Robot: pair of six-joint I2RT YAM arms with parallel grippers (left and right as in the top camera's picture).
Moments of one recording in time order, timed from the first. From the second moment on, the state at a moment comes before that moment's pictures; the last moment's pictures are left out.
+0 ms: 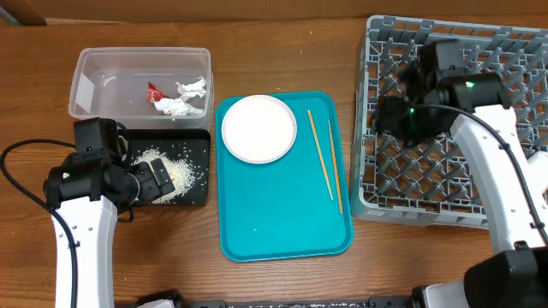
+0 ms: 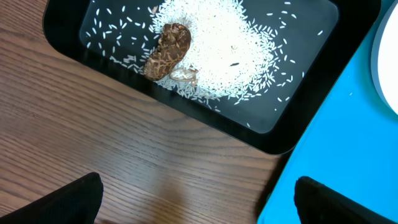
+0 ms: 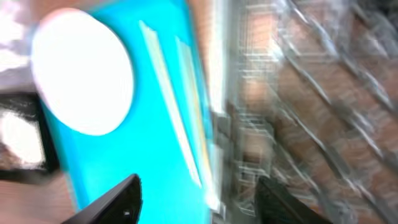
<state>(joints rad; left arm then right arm) 0.20 1.23 1.09 -1.19 -0.02 -0.28 0.10 1.62 1.52 -1.12 -0.31 0.27</state>
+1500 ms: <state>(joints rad) 0.20 1.23 1.09 -1.19 -0.02 -0.28 0.44 2.14 1.52 -0.70 -0.27 0.54</state>
